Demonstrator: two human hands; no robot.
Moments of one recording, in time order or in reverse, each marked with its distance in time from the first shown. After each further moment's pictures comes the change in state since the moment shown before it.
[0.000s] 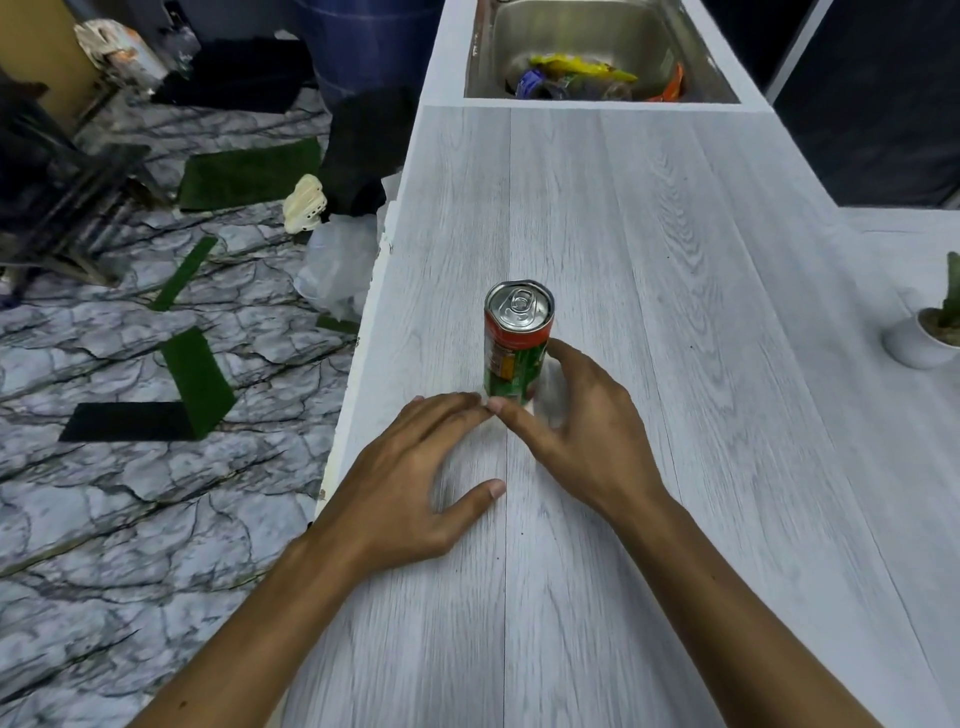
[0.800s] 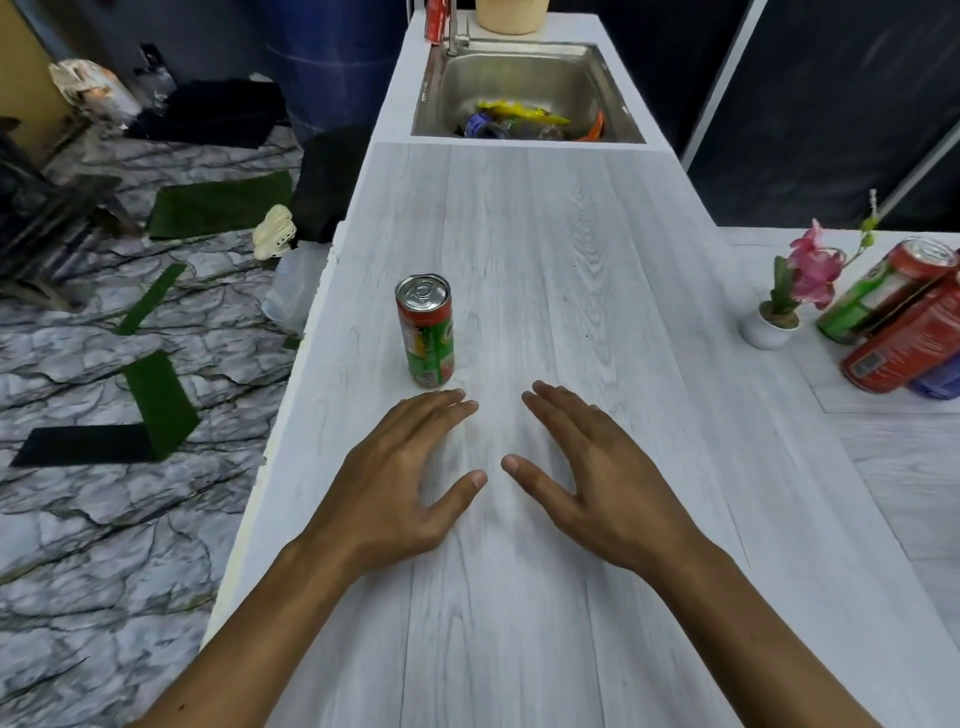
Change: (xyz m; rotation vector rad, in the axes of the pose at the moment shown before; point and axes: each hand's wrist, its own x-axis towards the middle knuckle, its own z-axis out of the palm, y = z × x) left_hand -0.015 0.095 0.016 0.009 0.058 -0.030; right_hand -0.100 0.042 -0.094 -0.238 -0.155 -0.173
